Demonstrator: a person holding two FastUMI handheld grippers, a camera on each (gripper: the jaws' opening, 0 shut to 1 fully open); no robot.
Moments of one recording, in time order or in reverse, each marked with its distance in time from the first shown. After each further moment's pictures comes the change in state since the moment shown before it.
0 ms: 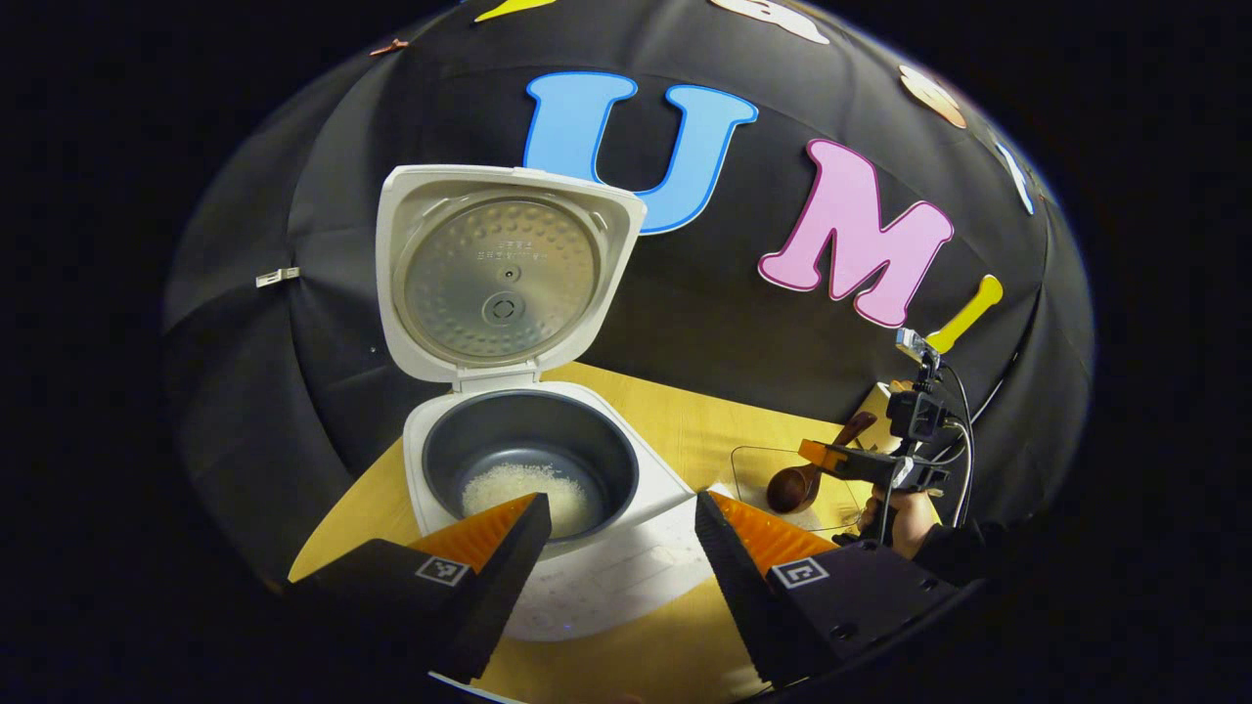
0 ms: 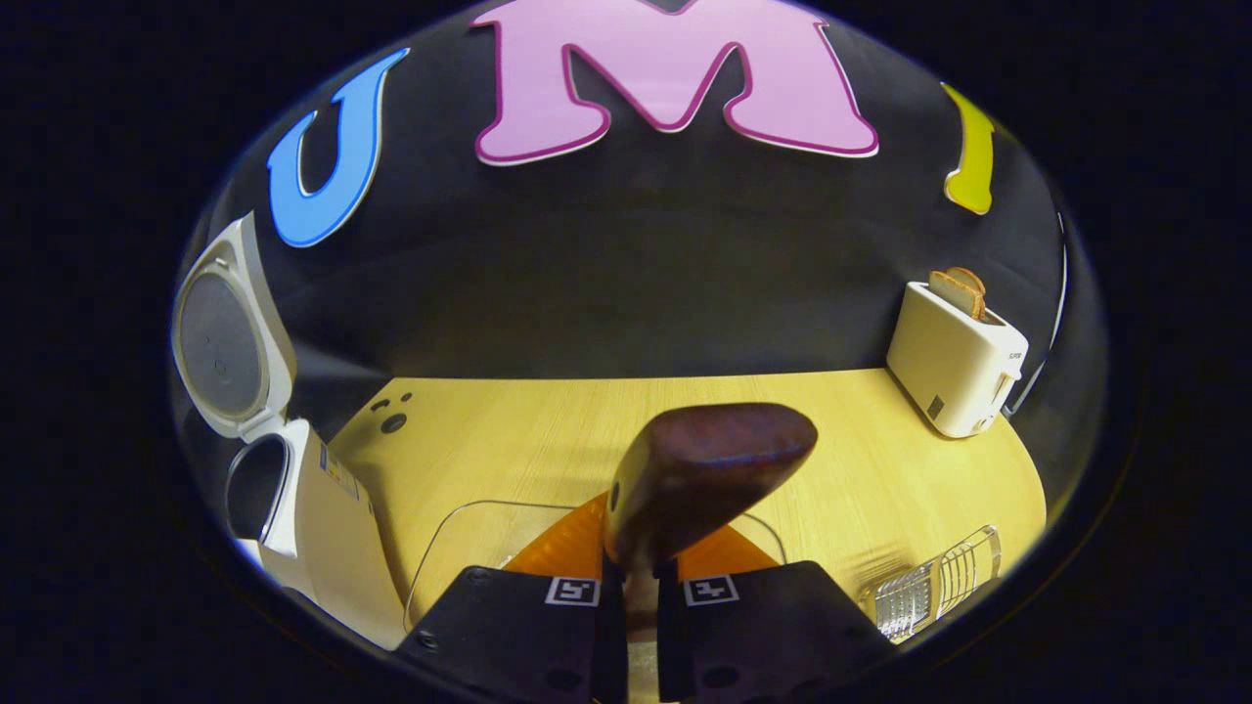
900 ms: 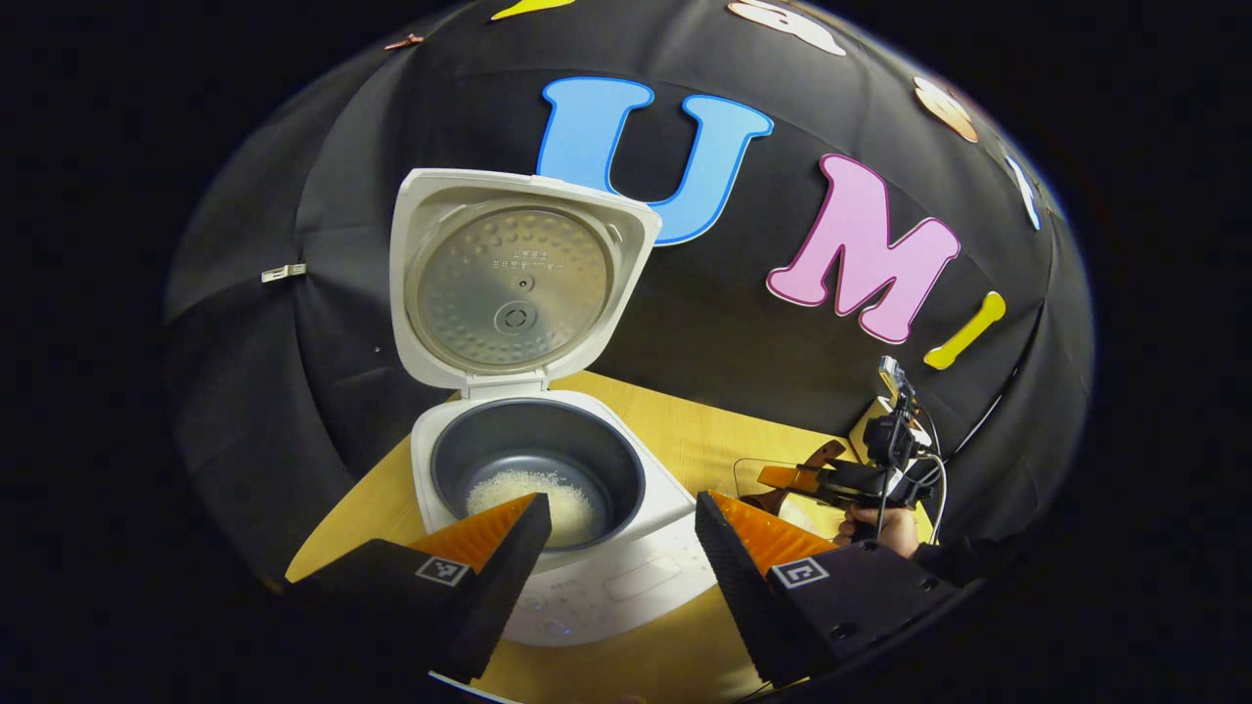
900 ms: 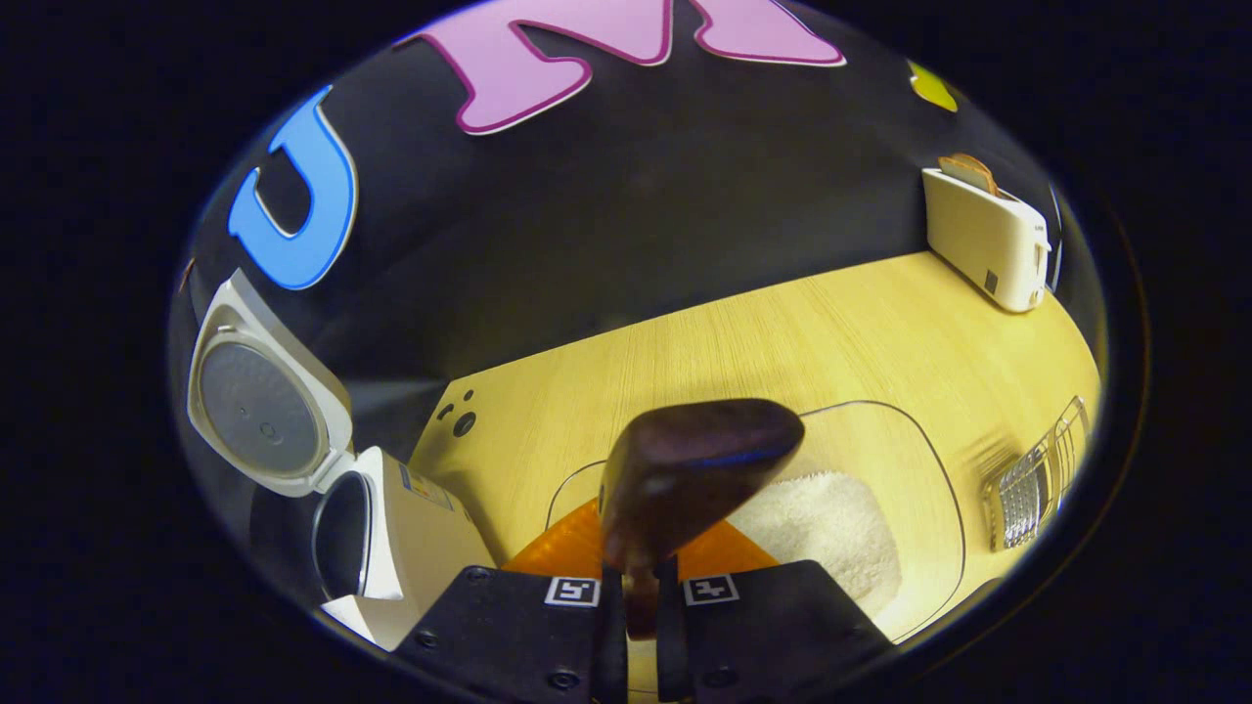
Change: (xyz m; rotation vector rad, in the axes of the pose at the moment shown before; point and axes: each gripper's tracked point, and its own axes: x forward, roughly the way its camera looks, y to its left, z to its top) left arm -0.003 0.005 0.013 -0.033 -0.023 -0.001; right arm -0.011 0.063 -0.030 0.332 0.195 0.135
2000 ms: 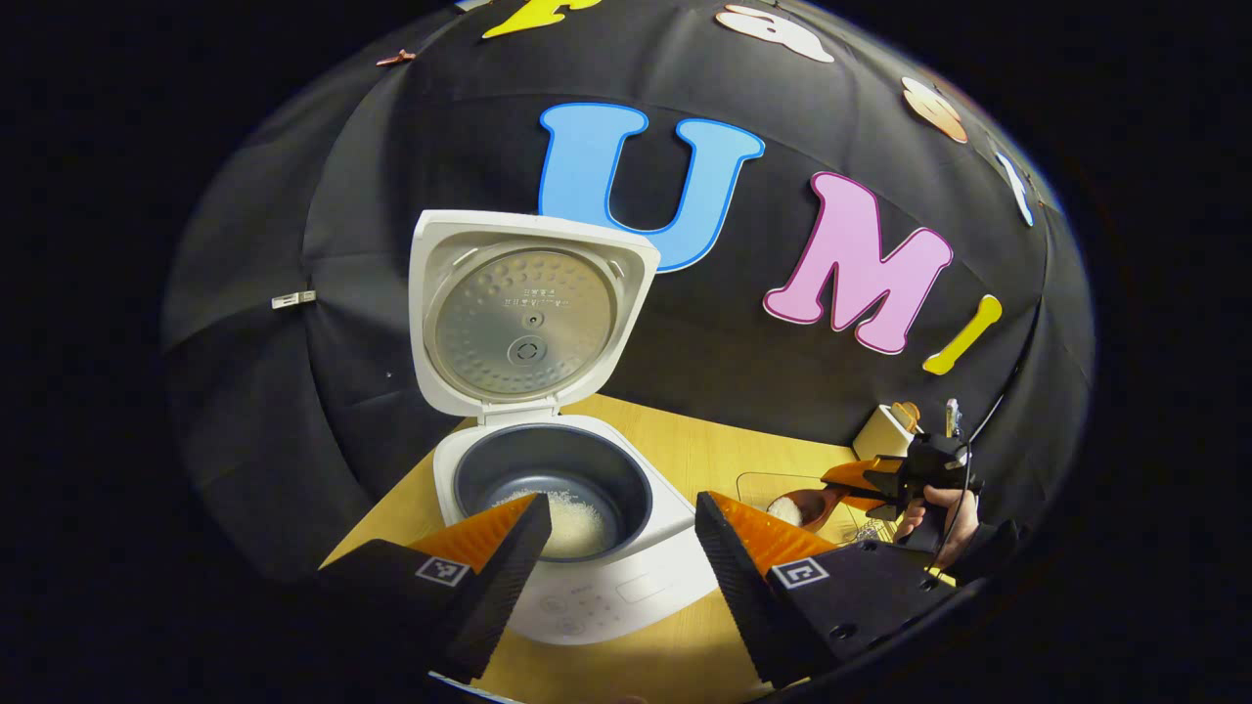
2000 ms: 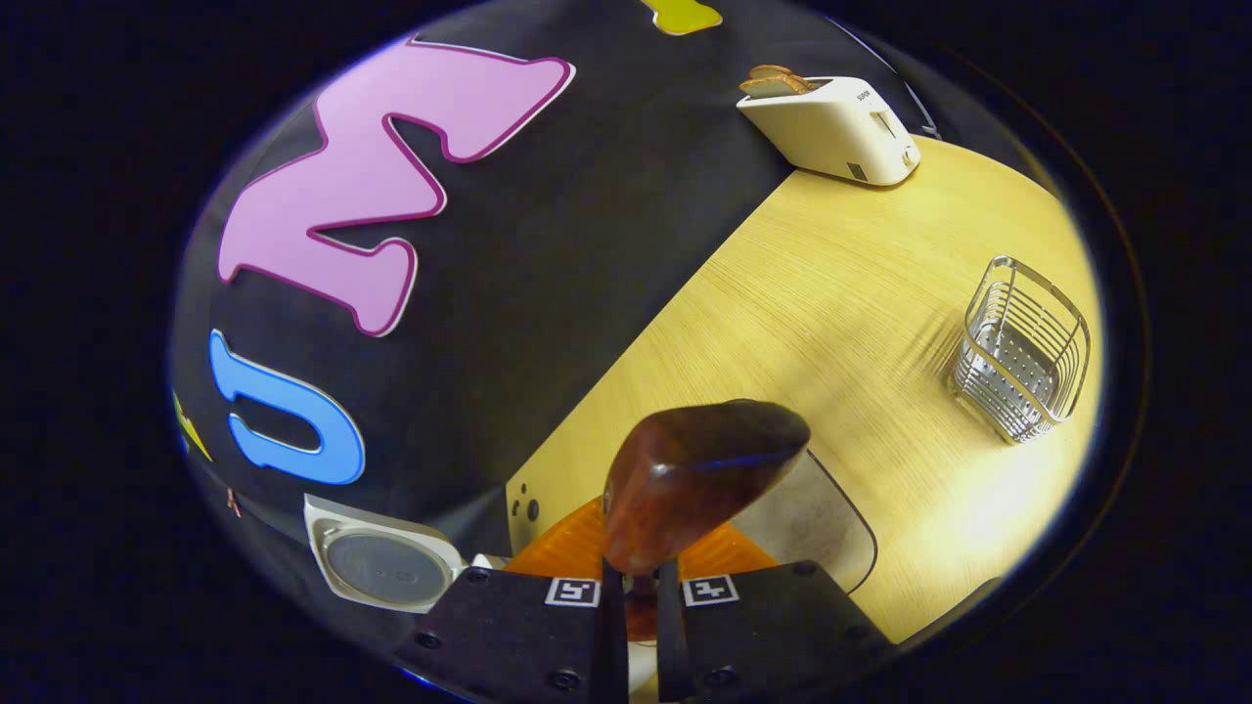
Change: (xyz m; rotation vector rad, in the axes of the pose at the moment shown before) left arm -0.022 0.002 0.019 0.031 -0.054 0.015; right arm -0.069 -0.041 0.052 0.553 -0.061 0.054
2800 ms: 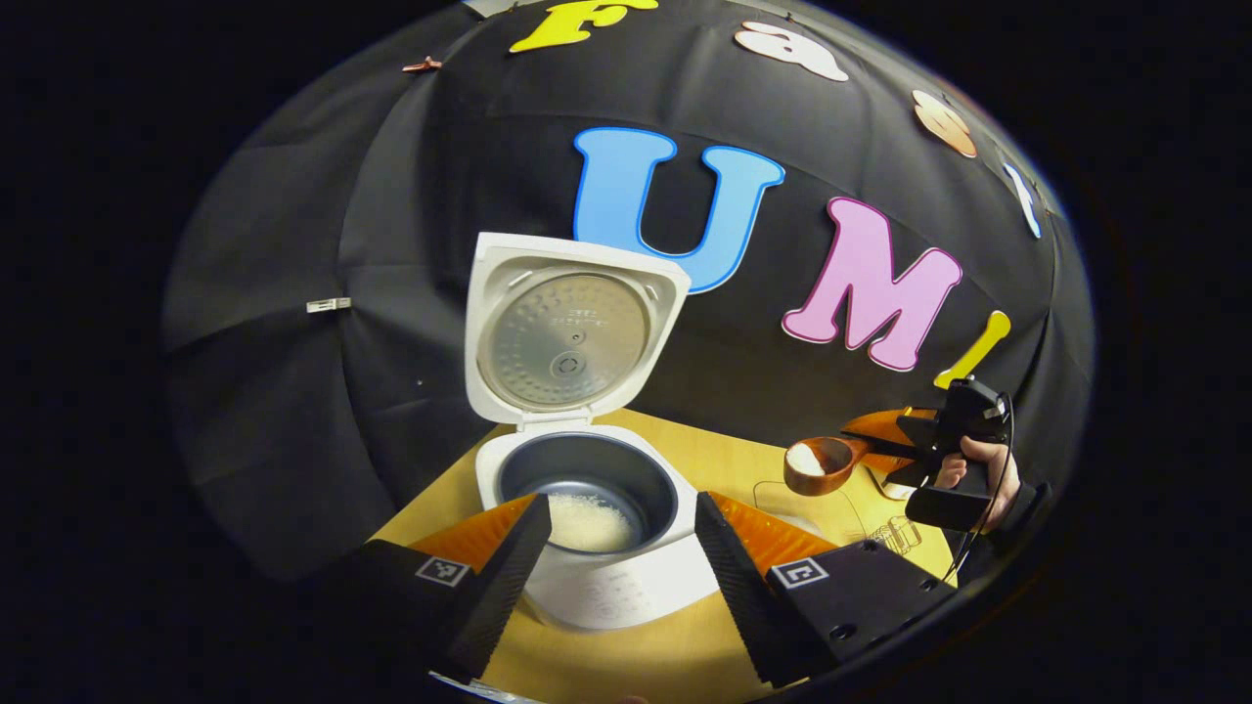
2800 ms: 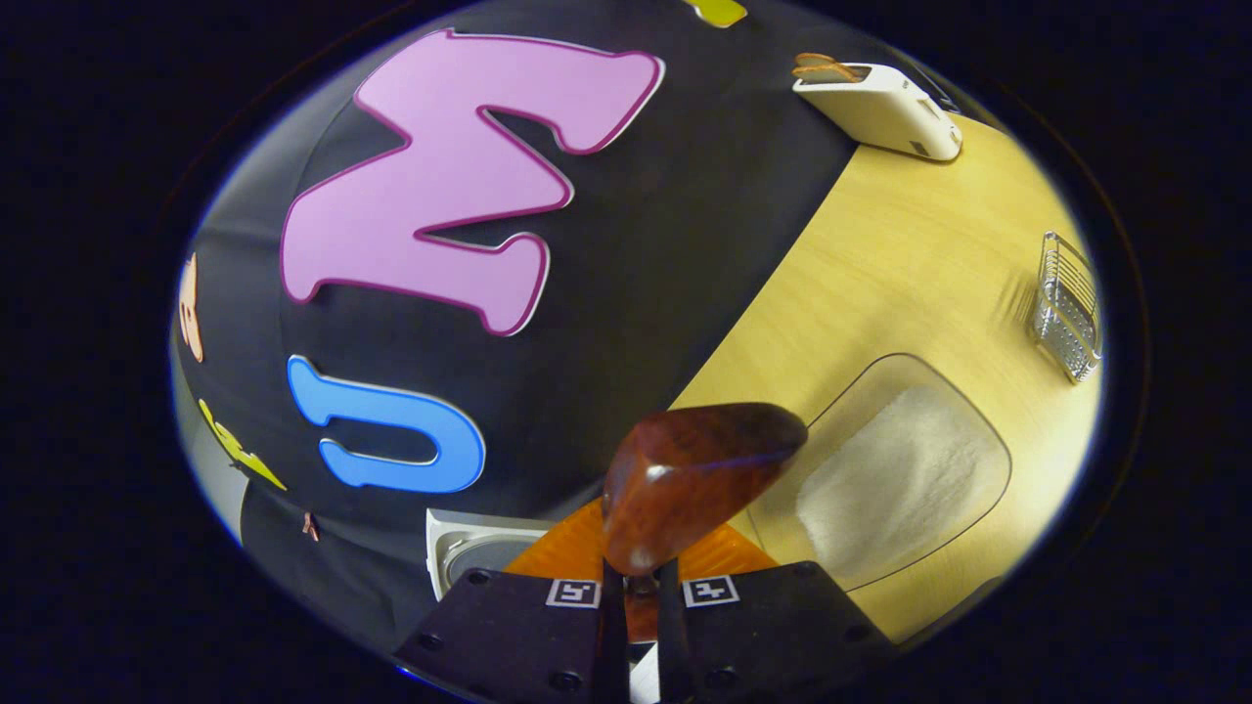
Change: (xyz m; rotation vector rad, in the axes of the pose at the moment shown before) left arm -0.034 0.036 0.006 -0.030 -0.060 0.076; right arm -0.025 0.128 -0.028 0.064 0.088 0.216
